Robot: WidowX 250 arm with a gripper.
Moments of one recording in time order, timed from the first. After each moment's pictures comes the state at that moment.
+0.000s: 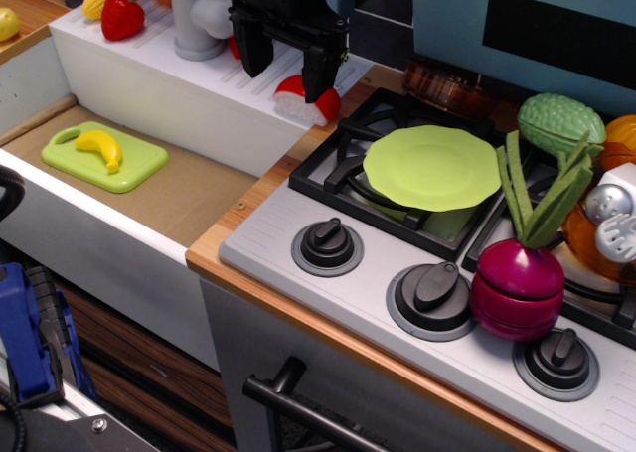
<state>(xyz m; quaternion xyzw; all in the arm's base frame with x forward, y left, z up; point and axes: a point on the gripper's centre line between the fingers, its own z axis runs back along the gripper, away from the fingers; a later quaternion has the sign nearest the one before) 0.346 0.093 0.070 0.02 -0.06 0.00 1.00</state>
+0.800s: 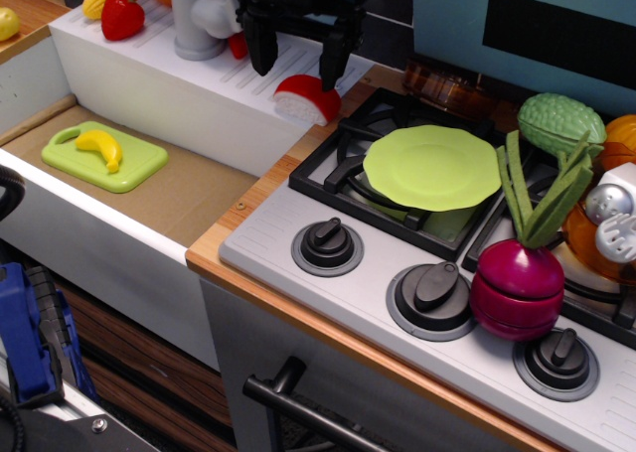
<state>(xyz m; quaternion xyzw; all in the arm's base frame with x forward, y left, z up) 0.375 0.103 0.066 0.01 -0.02 0.17 0.99</state>
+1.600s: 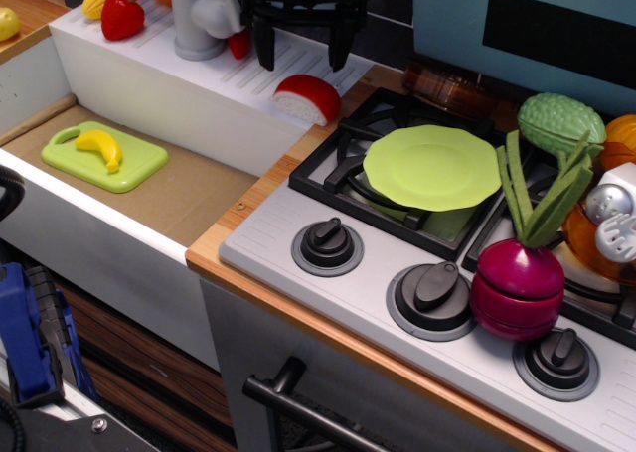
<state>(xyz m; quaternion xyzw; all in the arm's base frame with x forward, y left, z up) 0.397 0.109 0.049 0.04 -0.06 0.33 0.94</state>
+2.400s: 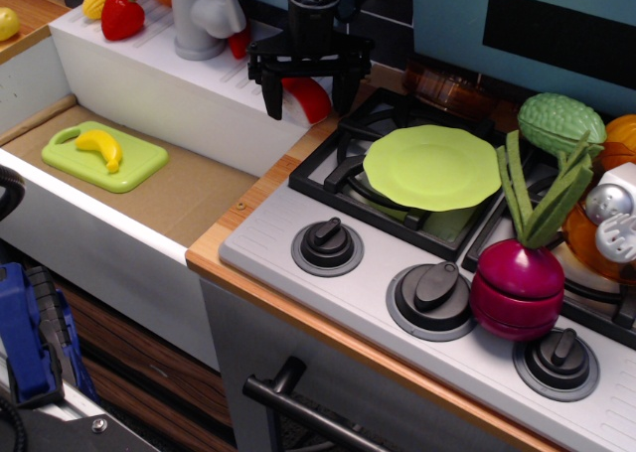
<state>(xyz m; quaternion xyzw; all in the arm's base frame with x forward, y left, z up) 0.383 0.105 0.014 0.03 -0.06 0.37 0.93</state>
